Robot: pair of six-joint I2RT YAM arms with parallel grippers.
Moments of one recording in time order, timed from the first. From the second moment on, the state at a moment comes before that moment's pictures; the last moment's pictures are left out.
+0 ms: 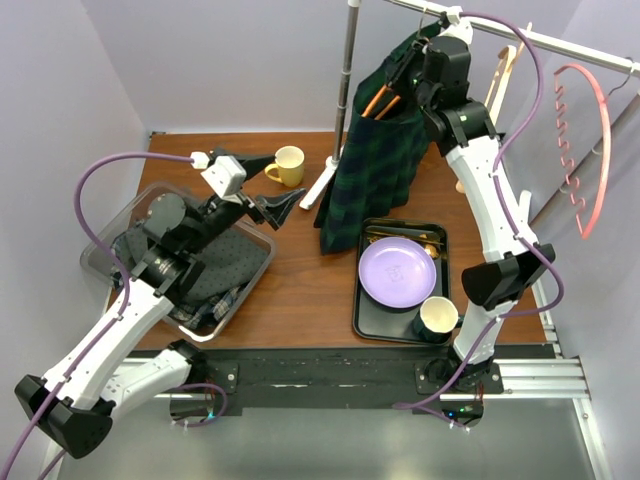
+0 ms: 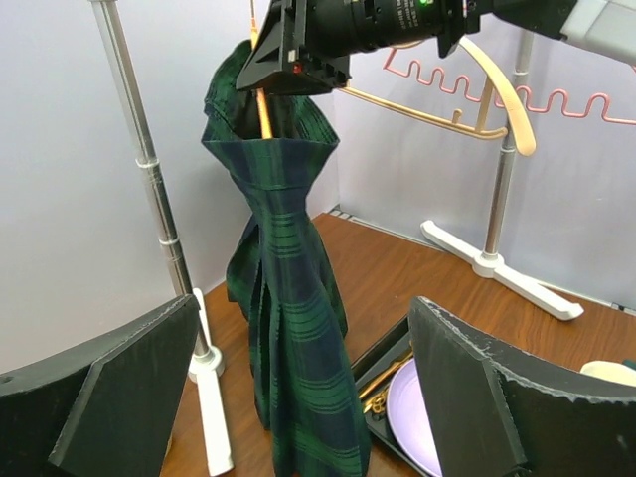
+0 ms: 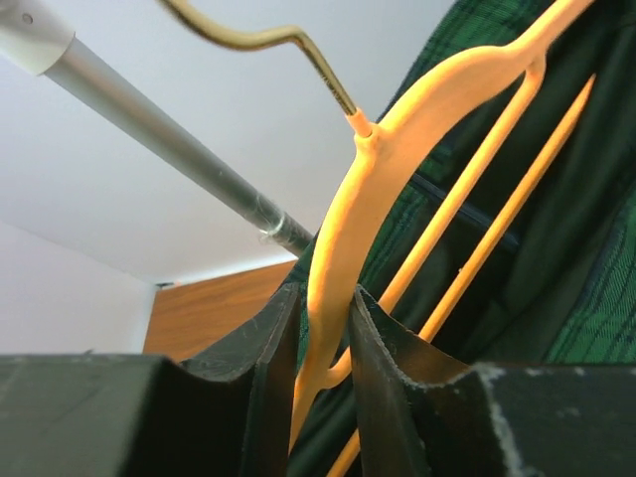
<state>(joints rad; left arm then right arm) -0.54 0.93 0.97 0.23 0.33 -0.02 0.34 1.85 2.25 -0.54 0.23 0.55</state>
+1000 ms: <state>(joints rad) -0.54 0.92 0.97 0.23 0.31 -0.01 0.34 1.82 2.22 -0.43 0.22 0.55</state>
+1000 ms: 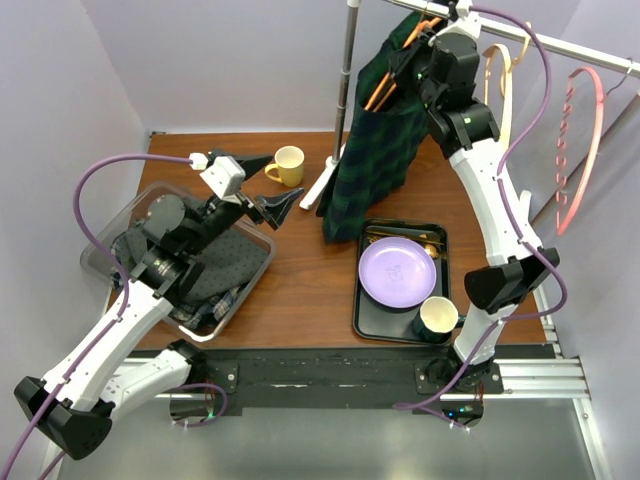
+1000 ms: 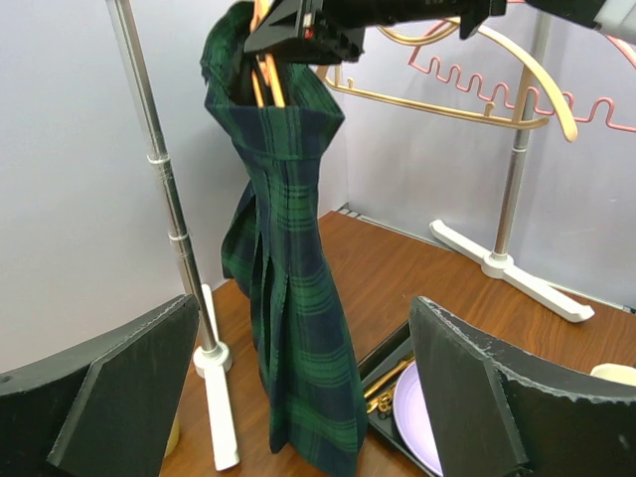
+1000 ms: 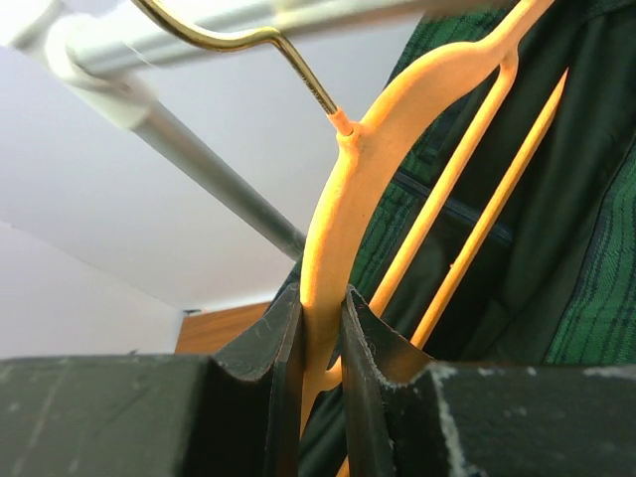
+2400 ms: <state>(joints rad) -0.67 1.02 0.99 0.29 0.54 -0.15 0.61 1.37 1.78 -0.47 0.25 0.84</state>
